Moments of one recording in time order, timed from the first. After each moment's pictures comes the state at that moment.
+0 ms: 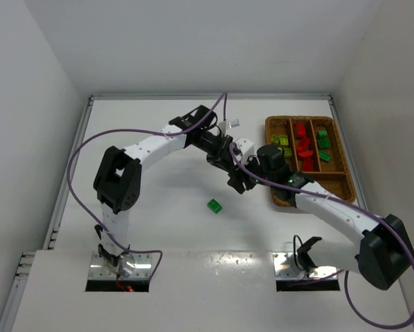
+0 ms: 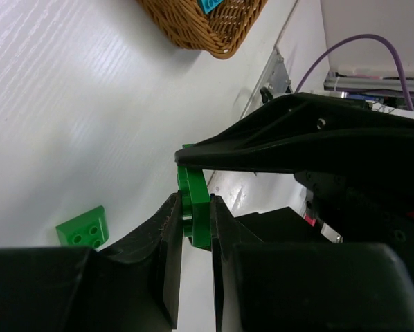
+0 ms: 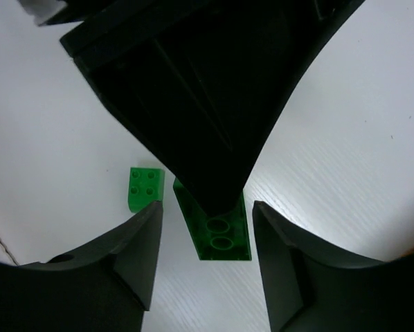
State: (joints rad) left arm -0.60 1.97 1.63 -0.63 0.87 -0.33; right arm 0.59 1.18 0.69 -0.10 -0.24 -0.08
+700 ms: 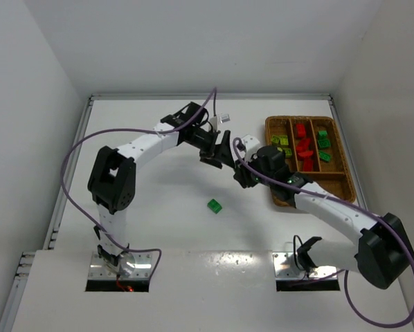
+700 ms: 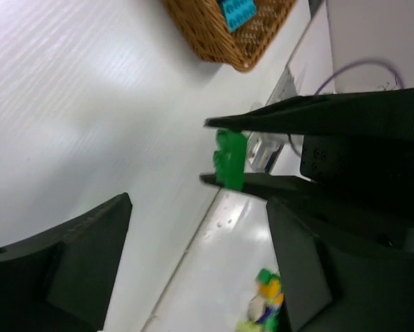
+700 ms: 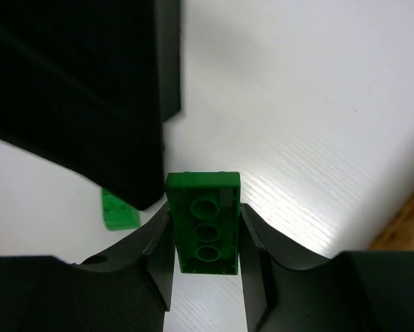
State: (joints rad) left arm -0.56 1.94 1.60 -0.61 0.85 -0.33; right arm 0.60 1.21 0.68 -0.05 -0.10 0.01
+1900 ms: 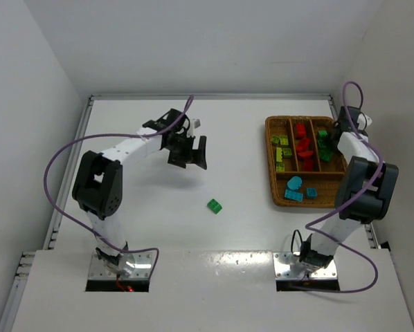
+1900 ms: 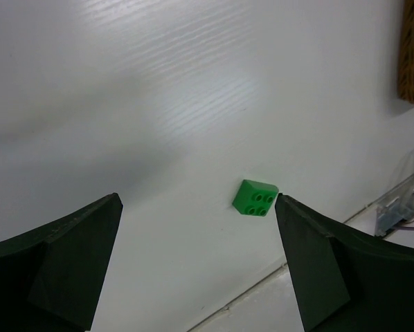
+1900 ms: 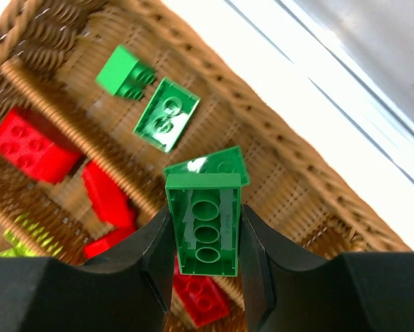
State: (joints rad) left arm -0.43 1.82 1.41 -0.66 0.38 -0.30; right arm -0.32 1.73 1.17 -0.30 0.25 0.47
